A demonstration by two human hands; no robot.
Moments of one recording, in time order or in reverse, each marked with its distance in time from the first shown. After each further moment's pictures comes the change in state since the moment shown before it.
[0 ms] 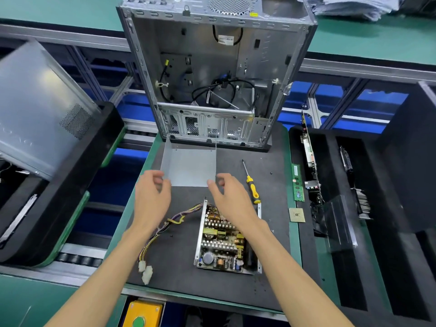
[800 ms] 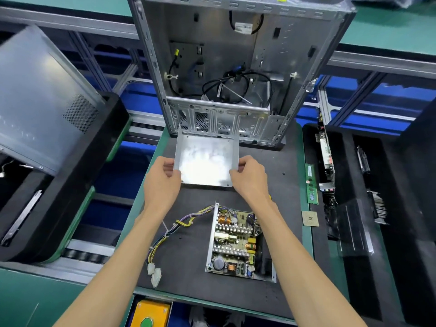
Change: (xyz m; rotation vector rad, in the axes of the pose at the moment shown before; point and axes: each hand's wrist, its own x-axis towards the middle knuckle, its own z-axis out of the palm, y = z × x) left_hand 0.032 0.018 0.003 -0.054 -0.022 -0.119; right_hand 0.054 -0.009 -0.012 0.034 0.143 0.186
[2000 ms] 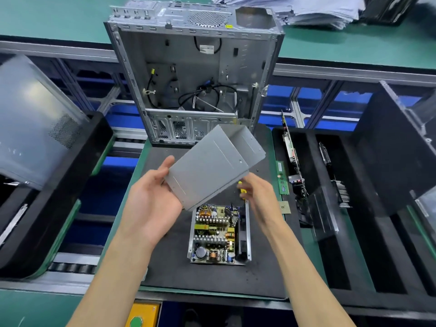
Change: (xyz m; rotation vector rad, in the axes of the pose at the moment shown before) left_hand -0.103 0.078 -0.040 -1.414 -0.566 -0.447; right_hand -0.072 0.059 -0.057 0.890 -0.010 0.129
